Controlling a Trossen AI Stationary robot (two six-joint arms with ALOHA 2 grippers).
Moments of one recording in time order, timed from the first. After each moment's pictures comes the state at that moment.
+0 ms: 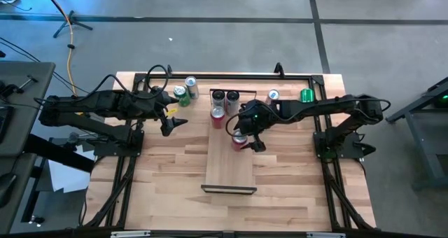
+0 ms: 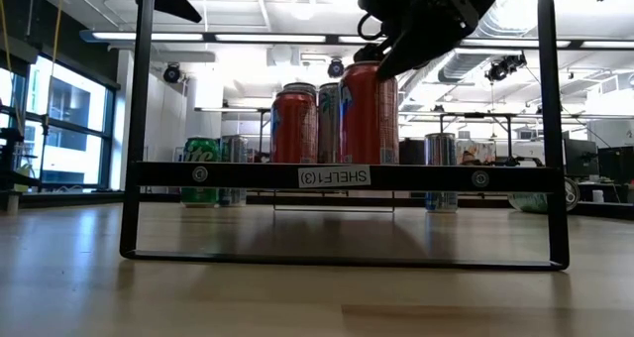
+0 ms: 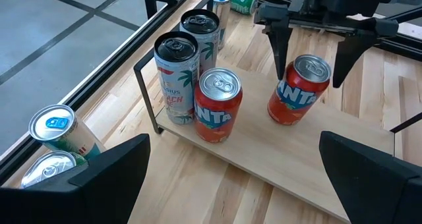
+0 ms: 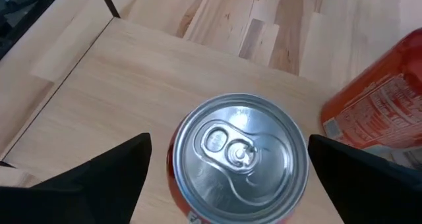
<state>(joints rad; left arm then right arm) -0.04 0.92 1.08 -0.80 -0.35 -0.34 -0.08 1.53 1.09 -0.37 -0.30 -0.32</state>
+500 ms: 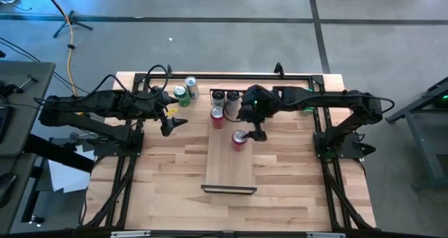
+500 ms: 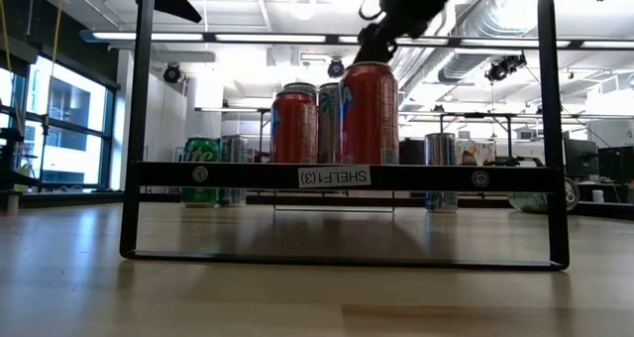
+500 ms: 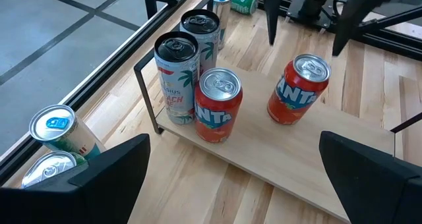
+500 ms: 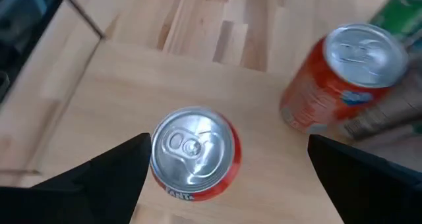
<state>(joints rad) -0.04 0.92 1.08 -0.80 -0.35 -0.34 -0.15 1.53 1.32 -0.67 -0.30 -0.27</state>
